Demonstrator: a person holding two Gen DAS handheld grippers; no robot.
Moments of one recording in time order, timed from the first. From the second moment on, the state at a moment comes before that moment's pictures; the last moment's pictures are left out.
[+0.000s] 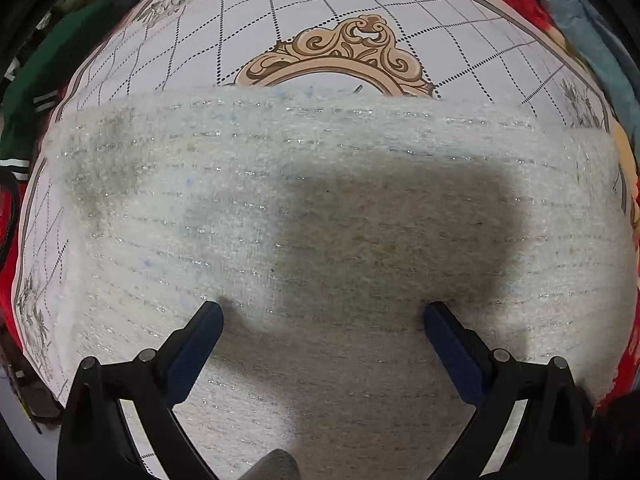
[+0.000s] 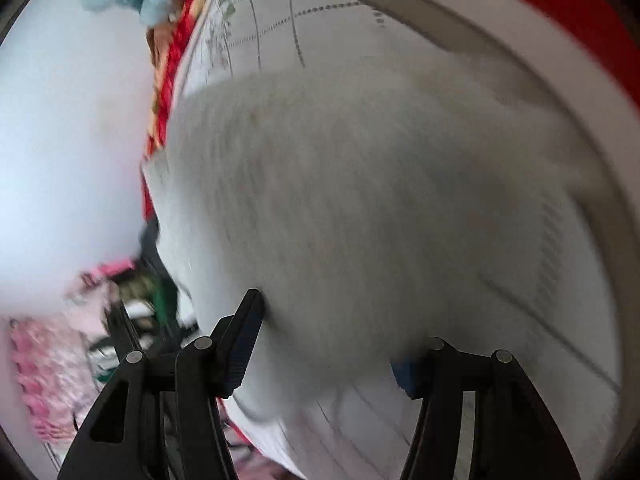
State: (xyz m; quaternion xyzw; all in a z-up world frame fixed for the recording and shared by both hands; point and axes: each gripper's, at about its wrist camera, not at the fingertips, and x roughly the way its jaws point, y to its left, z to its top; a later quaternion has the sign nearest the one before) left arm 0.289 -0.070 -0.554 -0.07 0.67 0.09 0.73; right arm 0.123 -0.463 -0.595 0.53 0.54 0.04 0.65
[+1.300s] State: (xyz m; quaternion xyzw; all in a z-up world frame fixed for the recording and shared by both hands) left arm 0.307 -0.140 -0.546 -0.04 0.67 0.05 0.74; right arm 0.180 -0.469 -0.620 0.58 0.45 0.07 0.67
